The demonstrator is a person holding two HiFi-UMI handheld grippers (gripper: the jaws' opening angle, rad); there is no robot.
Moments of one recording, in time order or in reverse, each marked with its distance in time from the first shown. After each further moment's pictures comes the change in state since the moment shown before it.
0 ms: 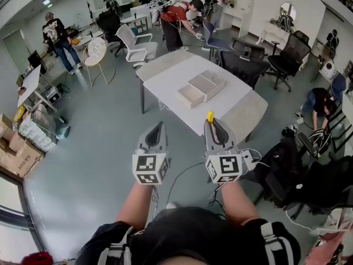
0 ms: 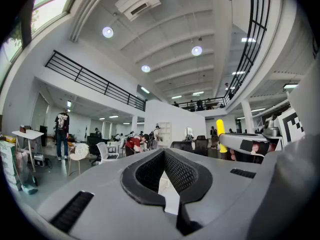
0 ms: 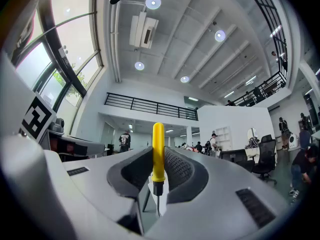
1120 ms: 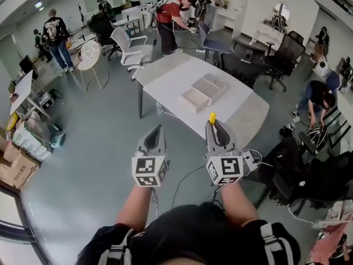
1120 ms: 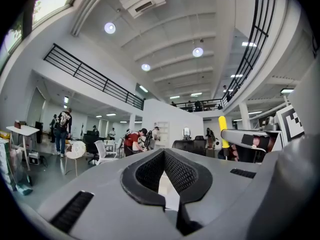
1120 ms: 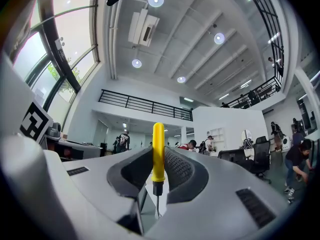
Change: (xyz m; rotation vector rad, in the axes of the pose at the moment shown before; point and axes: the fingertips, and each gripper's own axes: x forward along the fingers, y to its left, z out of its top) left arm 0.017 0.089 -0.028 -0.022 0.007 -0.052; right arm 0.057 0.049 -0.023 -0.011 0.013 -0.082
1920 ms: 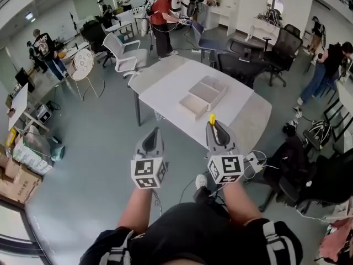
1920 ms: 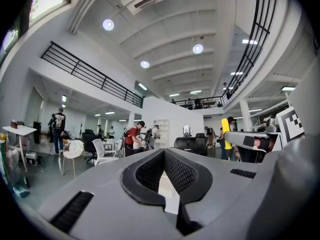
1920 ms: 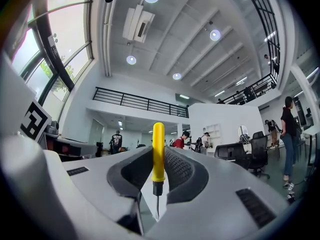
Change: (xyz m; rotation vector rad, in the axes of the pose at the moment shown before) left arm 0.077 0.026 -0.021 0.011 0.023 -0.012; right arm 0.061 -0.041 -0.044 0.026 0.024 -0.046
